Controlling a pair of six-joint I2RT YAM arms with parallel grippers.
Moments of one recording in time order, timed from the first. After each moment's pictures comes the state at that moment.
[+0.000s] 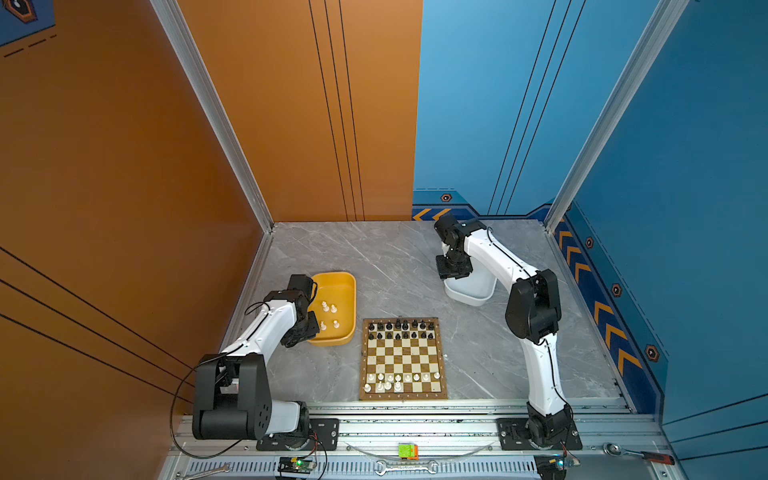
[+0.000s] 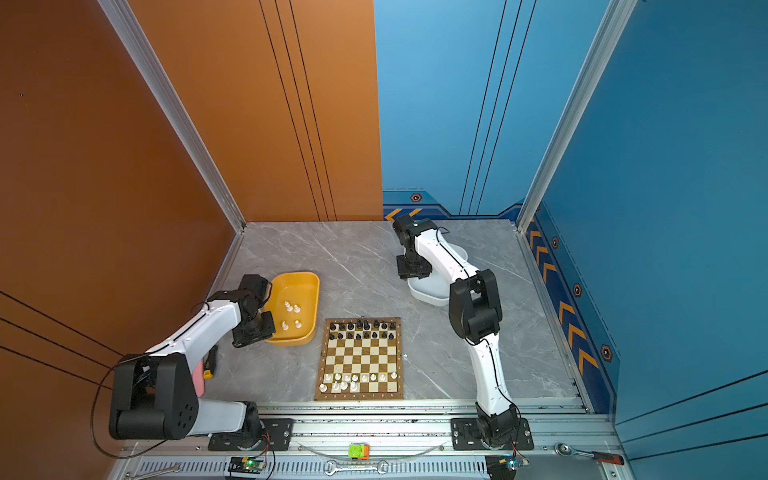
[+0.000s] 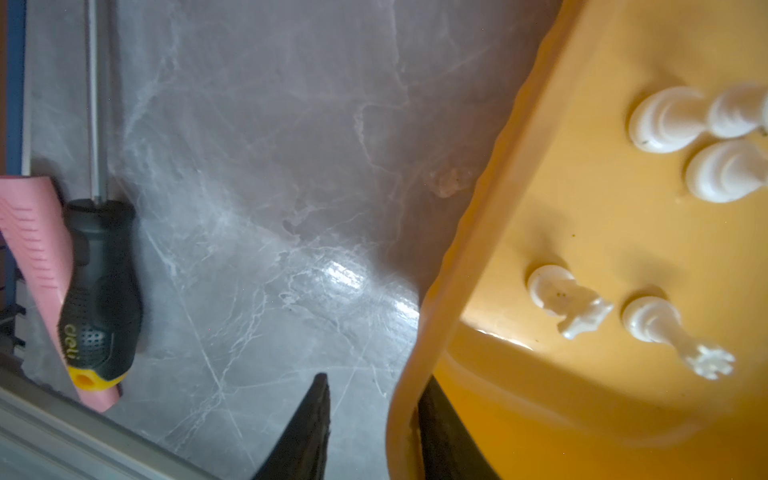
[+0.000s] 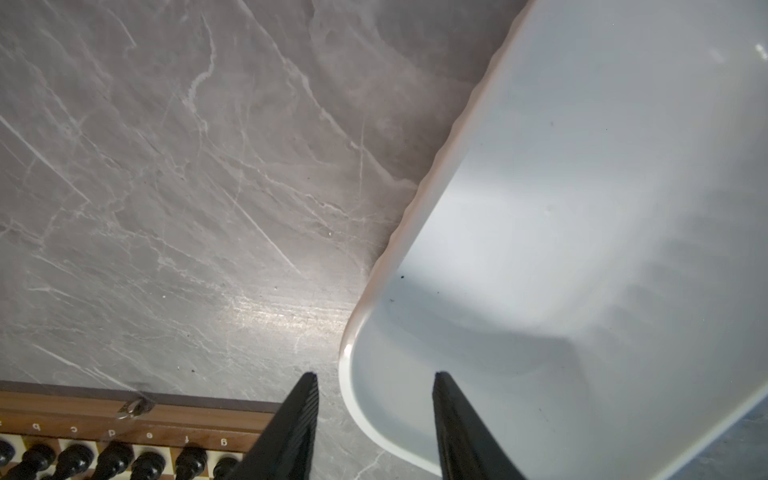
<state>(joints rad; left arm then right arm) 0.01 1.37 0.85 -0.91 -0.21 -0.45 0.43 2.21 2.02 -1.24 0.04 0.31</state>
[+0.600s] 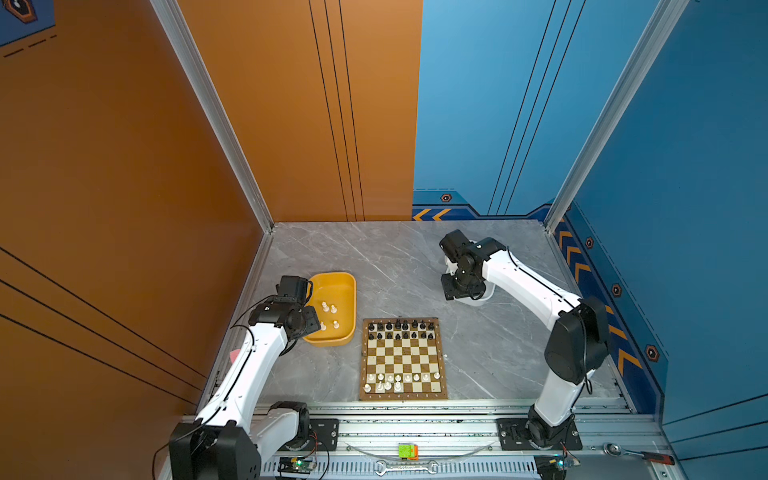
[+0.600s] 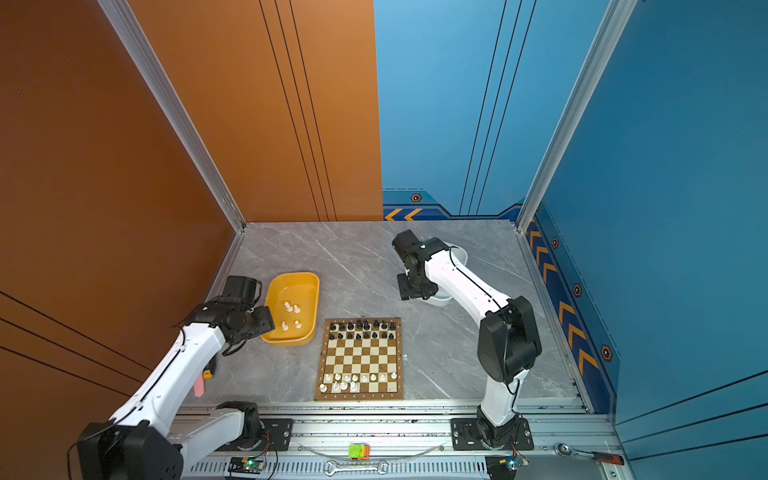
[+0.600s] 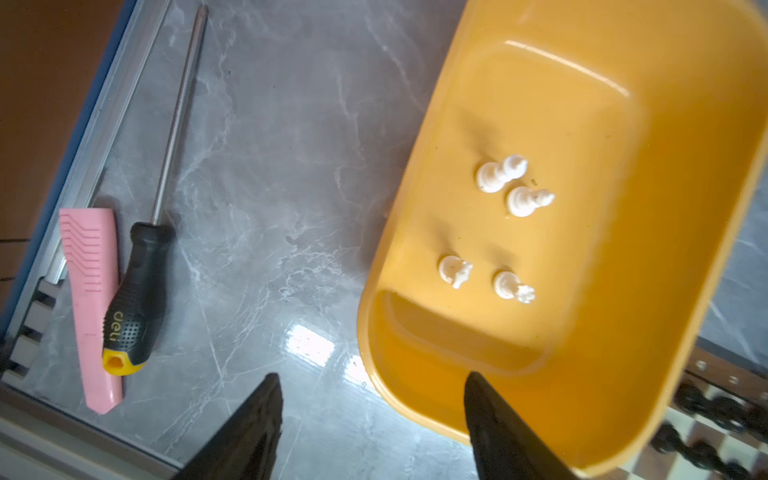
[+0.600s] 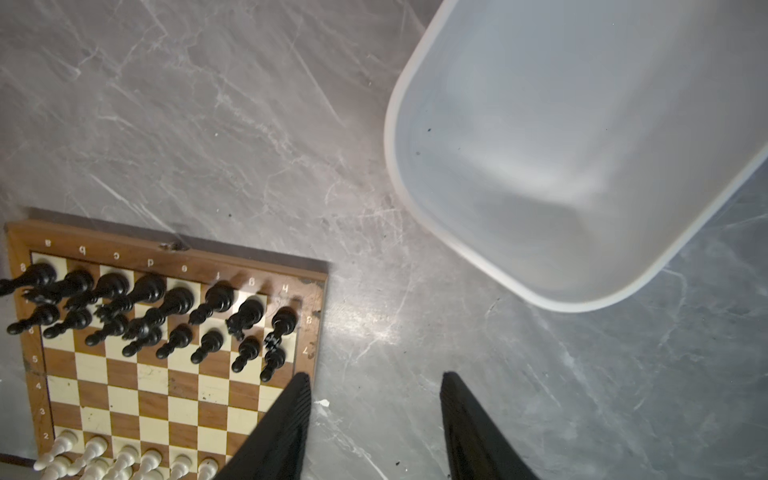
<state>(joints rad) -0.08 1.04 0.85 -0.94 -0.20 -0.49 0.56 1.75 1.53 -1.13 0.05 0.35</state>
